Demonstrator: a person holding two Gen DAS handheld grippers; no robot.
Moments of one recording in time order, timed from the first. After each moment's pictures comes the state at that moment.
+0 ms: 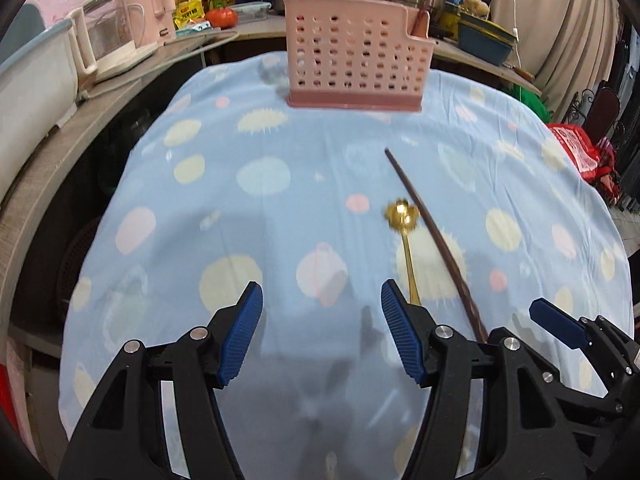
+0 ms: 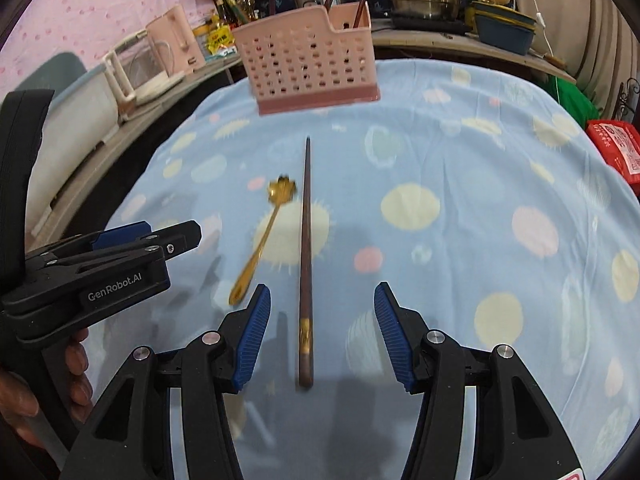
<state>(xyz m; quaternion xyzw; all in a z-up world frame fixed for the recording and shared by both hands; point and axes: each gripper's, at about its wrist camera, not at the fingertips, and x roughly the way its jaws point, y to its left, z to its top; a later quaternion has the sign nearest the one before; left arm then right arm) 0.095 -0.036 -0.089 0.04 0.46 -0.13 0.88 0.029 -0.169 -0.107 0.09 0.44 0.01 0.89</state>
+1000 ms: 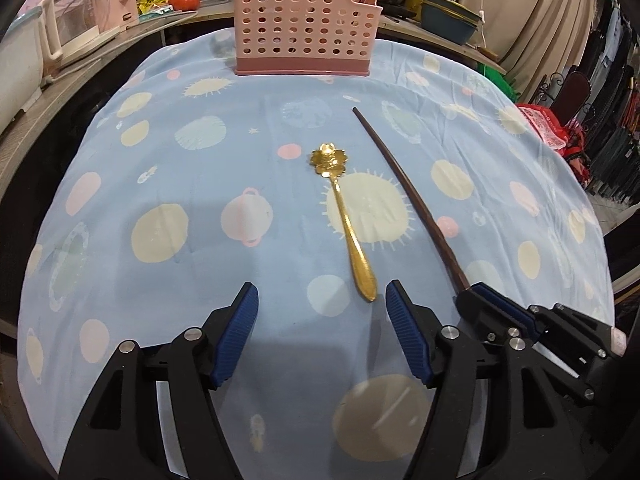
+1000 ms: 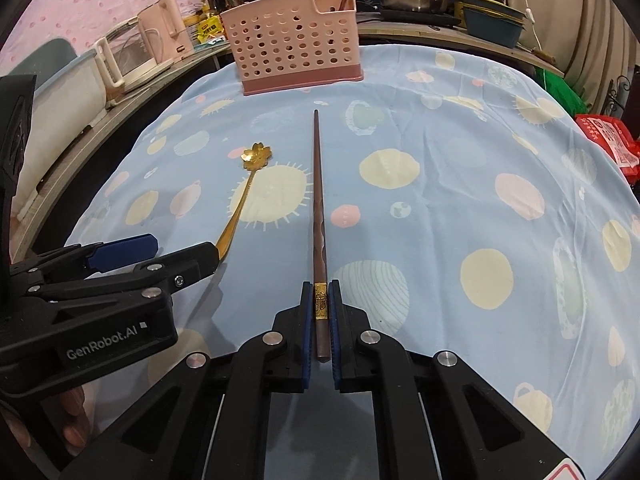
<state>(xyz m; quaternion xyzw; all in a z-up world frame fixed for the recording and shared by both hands) 0.071 -0.060 -0.104 0.02 0.48 -0.19 0.86 0.014 -0.175 -0.122 0.08 0.45 -0.02 0.89</state>
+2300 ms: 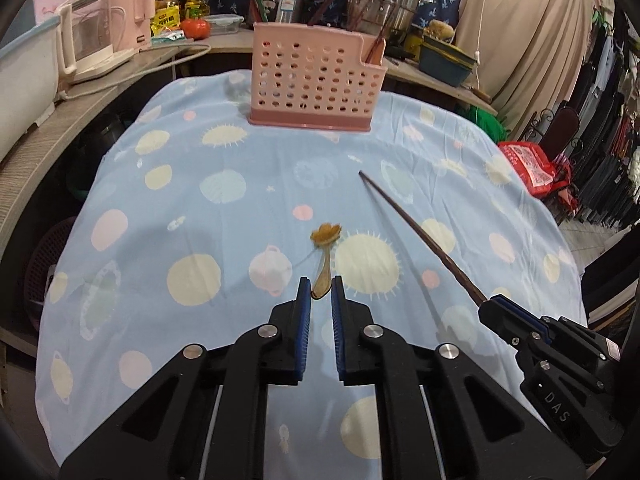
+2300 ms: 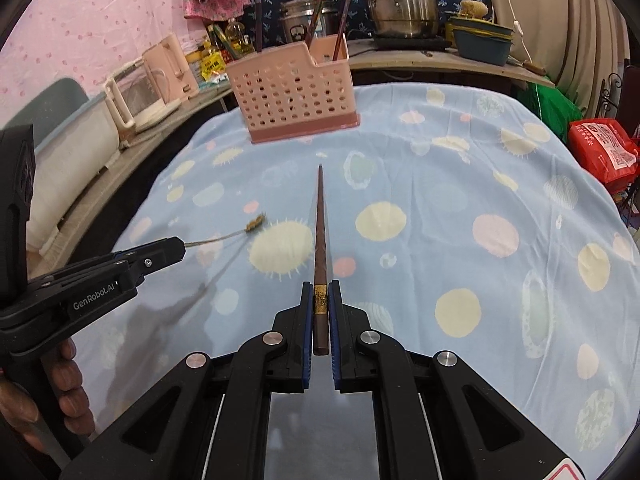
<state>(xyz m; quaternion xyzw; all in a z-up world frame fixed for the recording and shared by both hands) 0.074 -0.036 -0.057 -0.01 0.43 -0.20 0.88 0.005 -0.187 -0.072 0.11 0.39 -0.01 0.91</state>
